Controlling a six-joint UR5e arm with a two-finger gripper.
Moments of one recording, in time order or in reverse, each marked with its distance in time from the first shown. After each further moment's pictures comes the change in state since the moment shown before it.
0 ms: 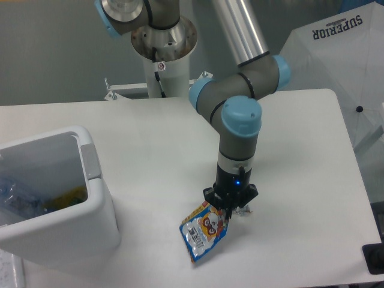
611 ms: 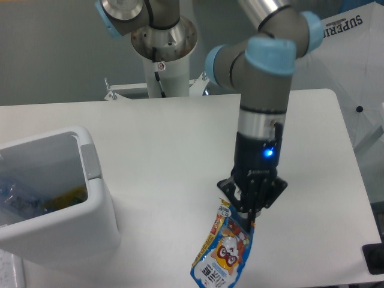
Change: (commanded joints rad) arm 0.026 0.054 0.315 0.003 -0.117 -0.194
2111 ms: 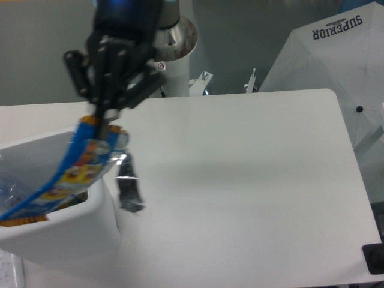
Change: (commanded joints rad) arm -0.325 0.264 -0.133 -0.005 -0.031 0.624
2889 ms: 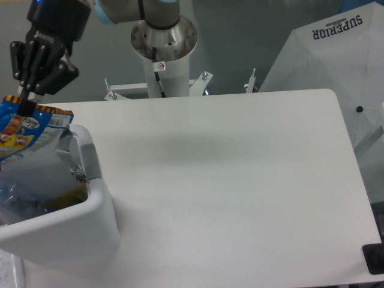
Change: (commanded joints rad) arm -0.092 0.101 -0.203 -0.011 -0.009 0.074
